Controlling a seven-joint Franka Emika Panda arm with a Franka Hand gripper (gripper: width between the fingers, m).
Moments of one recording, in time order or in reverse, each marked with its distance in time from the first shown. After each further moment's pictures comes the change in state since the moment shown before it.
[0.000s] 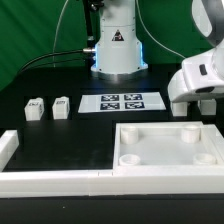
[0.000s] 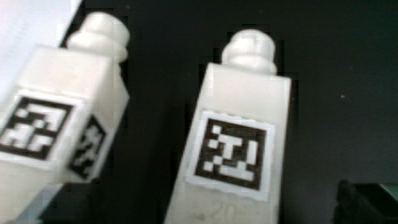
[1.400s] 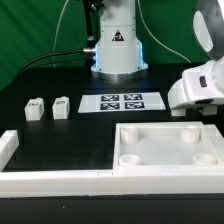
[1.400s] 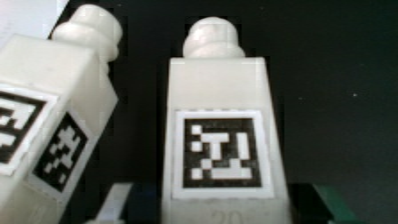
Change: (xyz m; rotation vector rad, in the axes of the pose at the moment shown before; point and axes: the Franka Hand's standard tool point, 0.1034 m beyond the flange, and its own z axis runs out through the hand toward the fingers) arm 0.006 0.000 0.011 0.002 -0.063 0.013
